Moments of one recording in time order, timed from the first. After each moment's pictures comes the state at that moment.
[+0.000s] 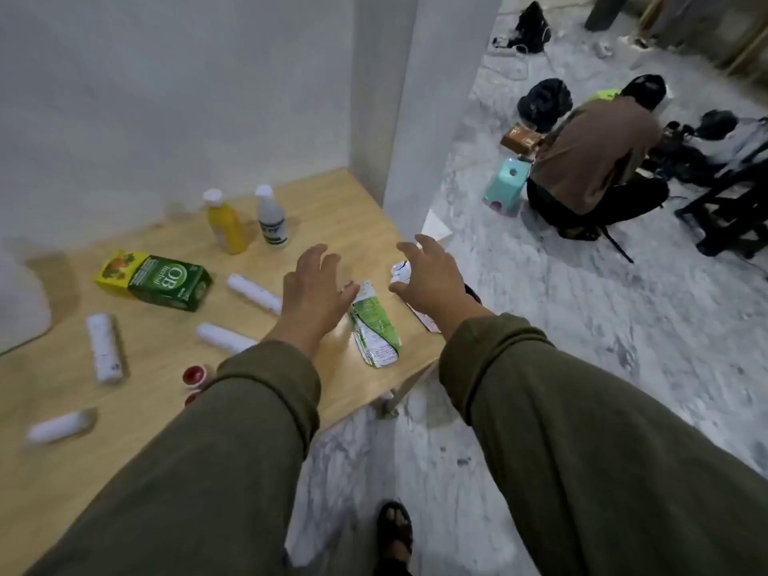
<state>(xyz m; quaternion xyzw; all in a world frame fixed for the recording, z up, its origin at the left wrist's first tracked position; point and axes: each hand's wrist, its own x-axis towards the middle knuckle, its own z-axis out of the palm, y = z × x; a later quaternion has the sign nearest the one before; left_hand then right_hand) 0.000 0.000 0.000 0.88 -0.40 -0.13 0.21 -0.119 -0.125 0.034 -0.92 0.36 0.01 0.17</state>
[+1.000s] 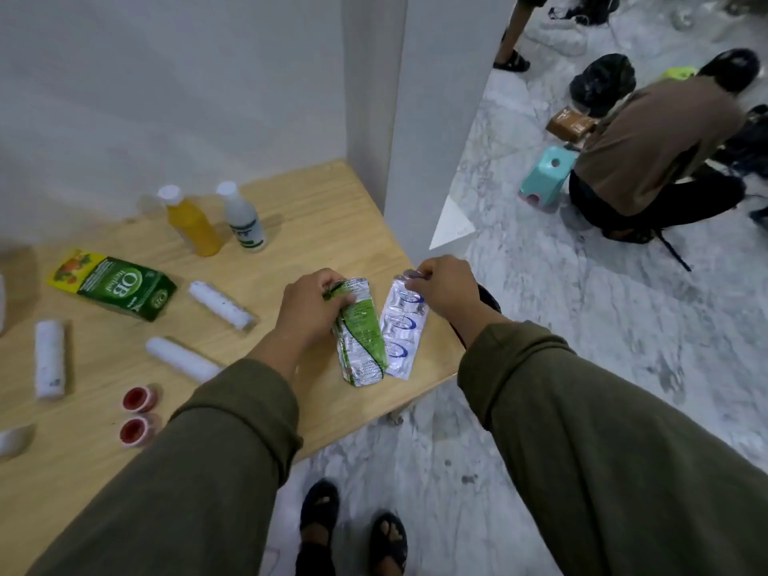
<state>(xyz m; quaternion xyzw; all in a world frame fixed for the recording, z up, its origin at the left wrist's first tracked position) -0.005 -0.052 -0.025 0.87 -0.26 -0.22 0.35 -0.118 -0.213 -0.010 -0.86 0.40 0.00 0.33</state>
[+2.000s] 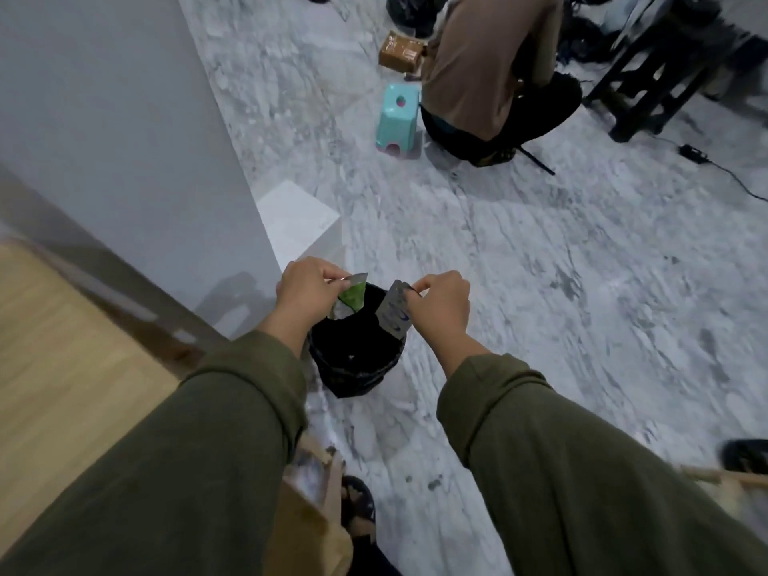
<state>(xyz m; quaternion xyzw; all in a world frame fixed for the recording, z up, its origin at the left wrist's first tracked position) -0.034 -0.373 -0.151 0.80 -0.43 -0.33 0.26 -0.202 -0.415 -0.150 -0.63 0.71 -0.14 0.30</state>
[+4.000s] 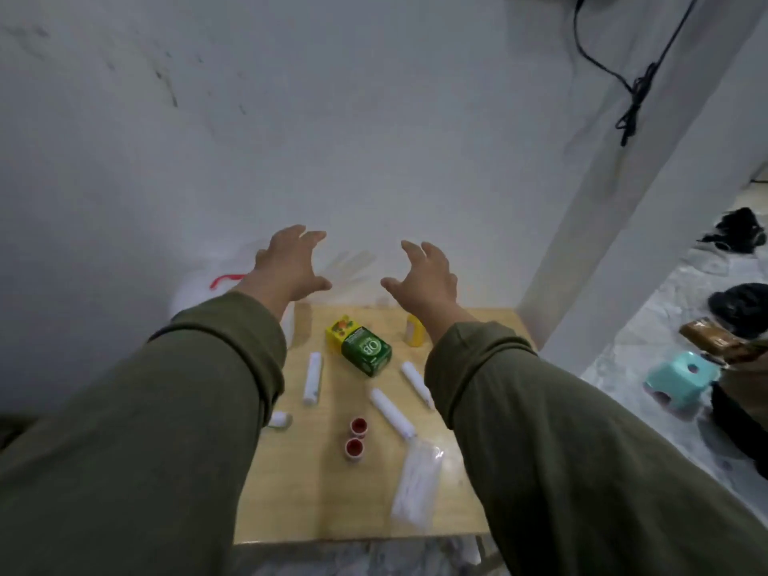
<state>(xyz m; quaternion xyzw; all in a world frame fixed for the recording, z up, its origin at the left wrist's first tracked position) 0.149 0.215 0.185 0.97 -0.19 -0.01 0.15 0.069 0.035 0.172 -0.94 0.18 -0.10 0.26</state>
